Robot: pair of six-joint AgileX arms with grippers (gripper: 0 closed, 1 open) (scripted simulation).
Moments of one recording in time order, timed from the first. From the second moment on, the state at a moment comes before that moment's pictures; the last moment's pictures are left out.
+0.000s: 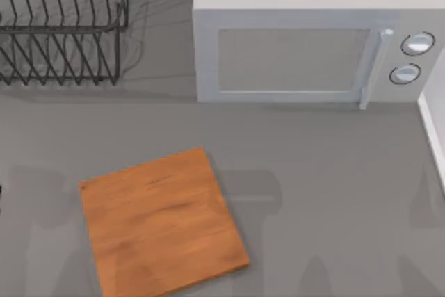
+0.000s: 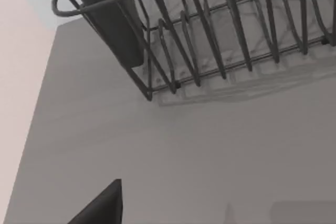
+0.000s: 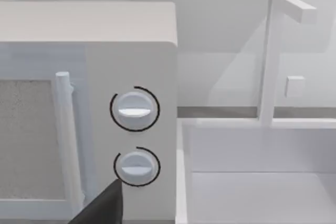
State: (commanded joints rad) left arm 0.17 0.40 0.30 -0.27 0.10 0.41; right arm 0.00 0.00 0.00 0.00 0.00 0.00
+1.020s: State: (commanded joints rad) left arm 0.76 2.01 1.16 -1.35 0.69 2.00; right arm 0.00 0.00 0.00 0.00 0.00 0.00
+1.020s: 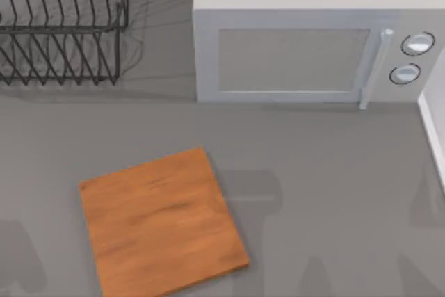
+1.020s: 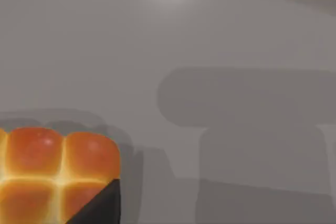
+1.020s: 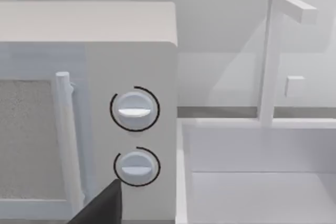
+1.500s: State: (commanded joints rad) left arm 0.92 2.44 1.43 -1.50 0.98 2.57; right arm 0.00 0.00 0.00 0.00 0.00 0.00
